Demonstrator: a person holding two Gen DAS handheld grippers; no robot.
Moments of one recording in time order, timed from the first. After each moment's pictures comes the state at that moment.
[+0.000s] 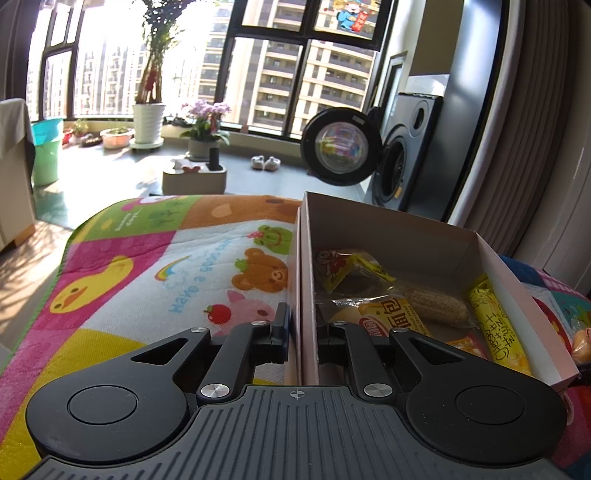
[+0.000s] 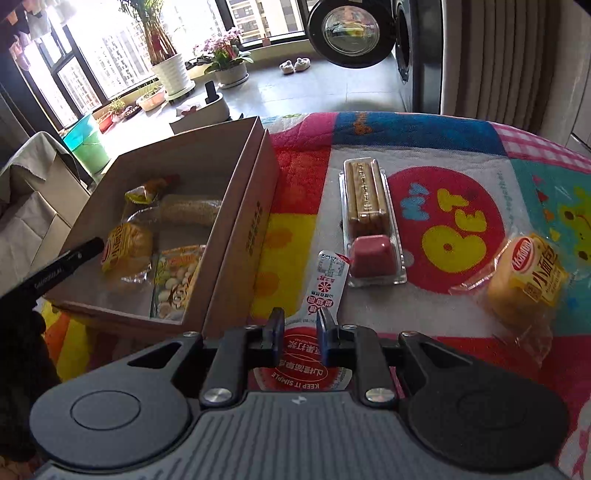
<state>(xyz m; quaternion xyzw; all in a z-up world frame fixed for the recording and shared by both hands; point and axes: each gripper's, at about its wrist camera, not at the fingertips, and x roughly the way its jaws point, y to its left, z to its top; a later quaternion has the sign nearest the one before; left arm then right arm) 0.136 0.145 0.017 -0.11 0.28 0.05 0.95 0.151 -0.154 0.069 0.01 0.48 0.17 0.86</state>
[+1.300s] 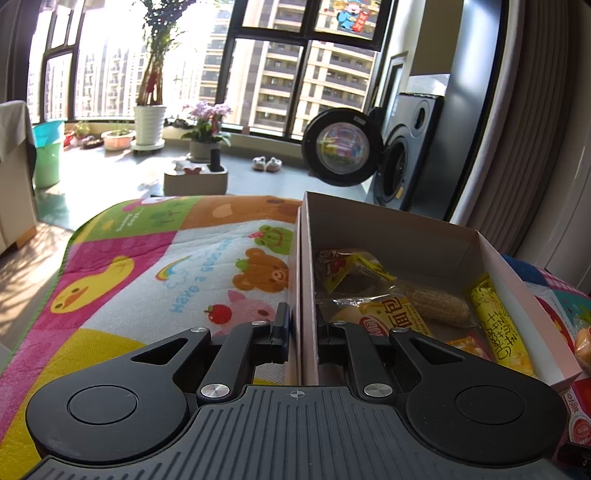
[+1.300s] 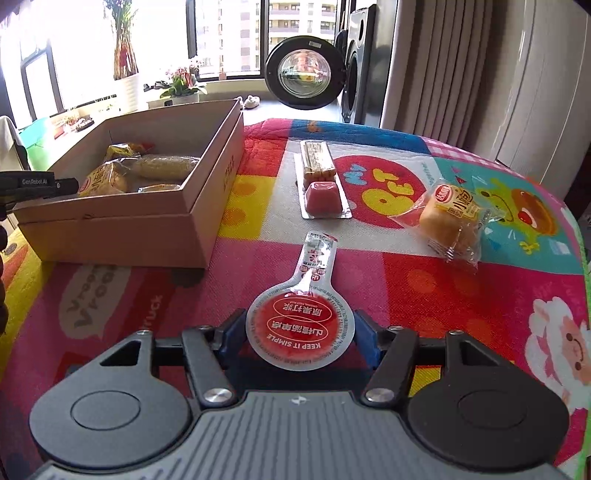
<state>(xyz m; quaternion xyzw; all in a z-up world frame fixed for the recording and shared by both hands) 0.134 0.144 0.018 -0.11 0.28 0.05 0.95 0.062 -0.145 0.047 -0.05 0.40 0.07 0.91</state>
